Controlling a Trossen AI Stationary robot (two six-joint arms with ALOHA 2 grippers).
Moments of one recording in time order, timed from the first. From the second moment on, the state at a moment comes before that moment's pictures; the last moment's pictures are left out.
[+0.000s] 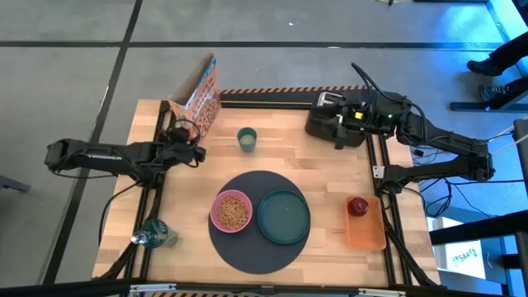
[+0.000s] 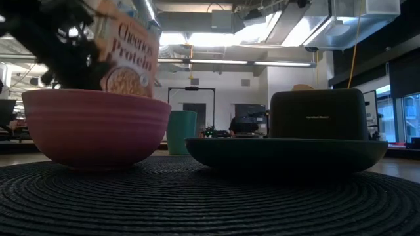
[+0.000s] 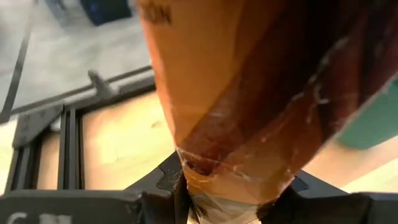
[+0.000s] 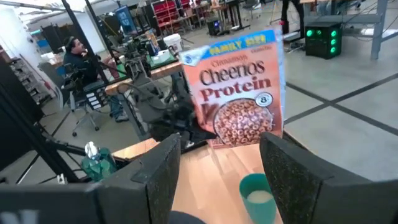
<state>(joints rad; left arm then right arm) 0.09 0.72 0.41 -0.57 -0.90 -0.73 -0.24 1.00 1.15 -0.24 -0.06 0.28</state>
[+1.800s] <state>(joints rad) 0.19 0.72 0.75 -0.91 -0.62 -0.62 -0.24 1.00 1.15 -0.31 -0.06 0.26</state>
